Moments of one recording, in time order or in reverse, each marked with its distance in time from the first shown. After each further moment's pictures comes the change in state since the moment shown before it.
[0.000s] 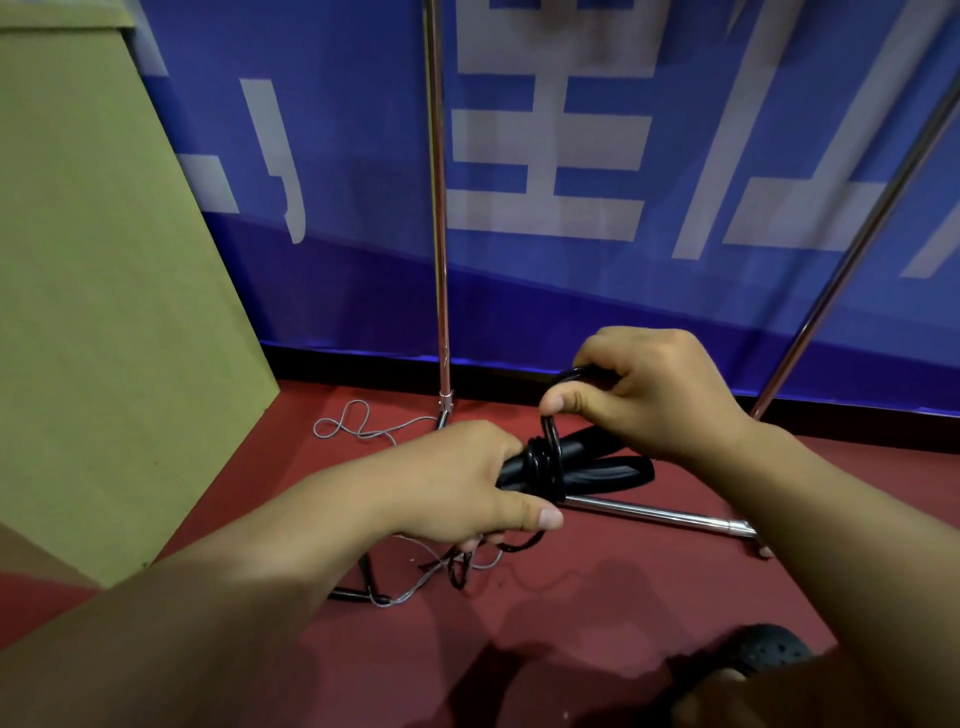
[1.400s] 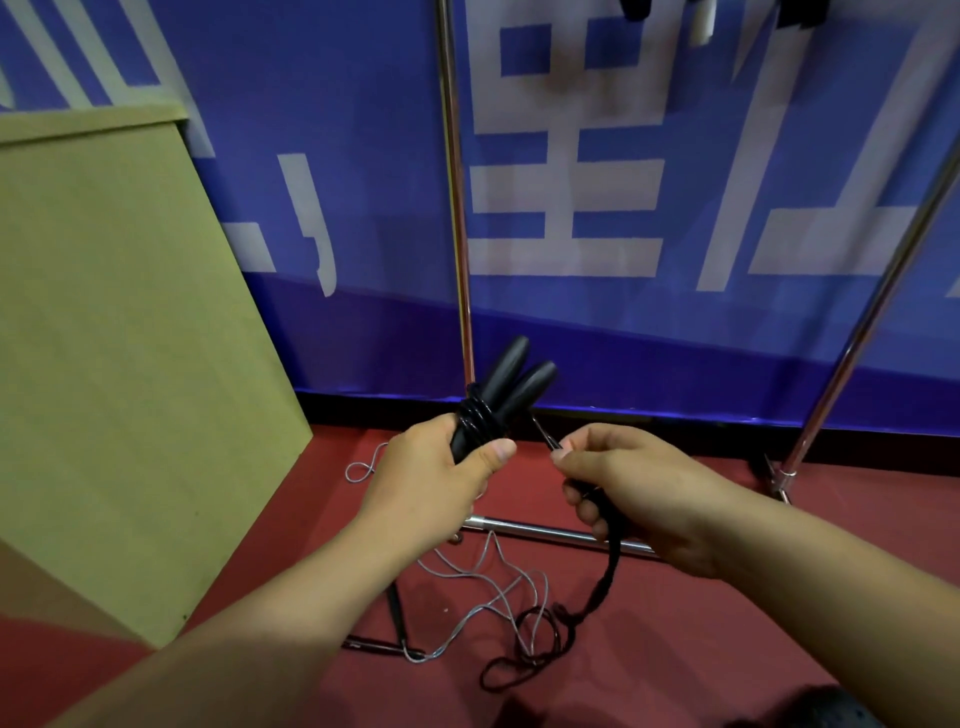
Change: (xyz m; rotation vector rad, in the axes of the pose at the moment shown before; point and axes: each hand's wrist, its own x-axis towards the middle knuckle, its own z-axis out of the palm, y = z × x) left_hand 0.010 -0.037 -0.012 -0.192 0.778 -0.056; right_hand 0.000 -0.043 0.020 1.002 -0.368 1.091
